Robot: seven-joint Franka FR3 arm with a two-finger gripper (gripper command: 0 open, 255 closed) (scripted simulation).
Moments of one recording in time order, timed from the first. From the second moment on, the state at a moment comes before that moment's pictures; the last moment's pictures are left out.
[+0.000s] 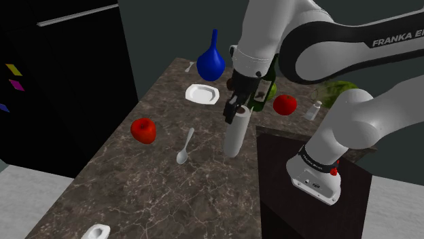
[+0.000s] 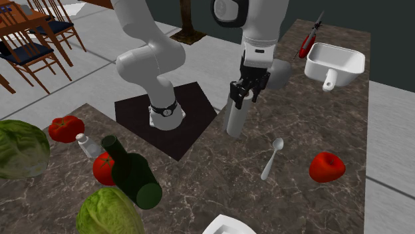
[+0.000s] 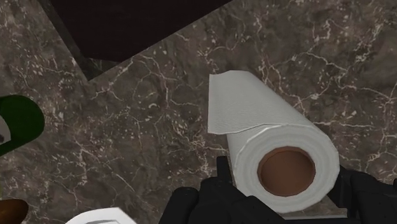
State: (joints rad) arm 0.18 -0.66 0.53 -2.61 0.27 2.03 0.30
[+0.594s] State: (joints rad) arm 0.17 -0.70 0.49 -2.51 0.25 1.90 0.29
